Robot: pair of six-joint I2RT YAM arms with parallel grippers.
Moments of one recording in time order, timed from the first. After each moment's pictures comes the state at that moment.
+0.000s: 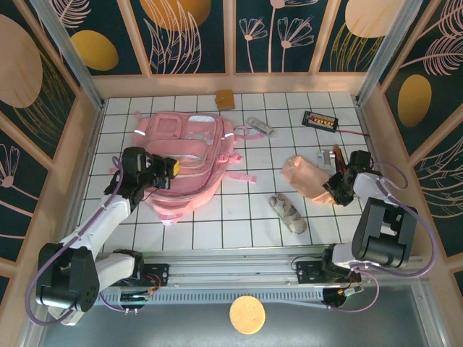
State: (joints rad) left arm -0.18 1.13 0.62 -0.08 0.41 -1.60; right arm -0.25 1.40 0.73 -0.59 -0.21 0.65
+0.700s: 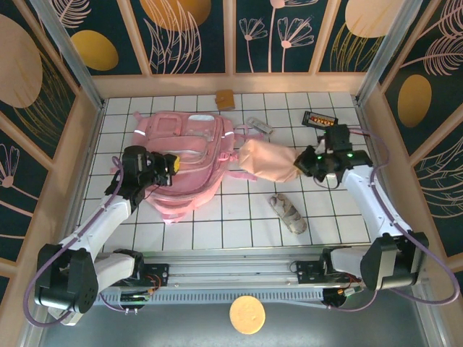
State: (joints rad) left arm -0.21 1.12 0.63 -0.02 0.36 -1.69; right arm 0.17 1.23 1.03 -0.80 -0.41 0.76
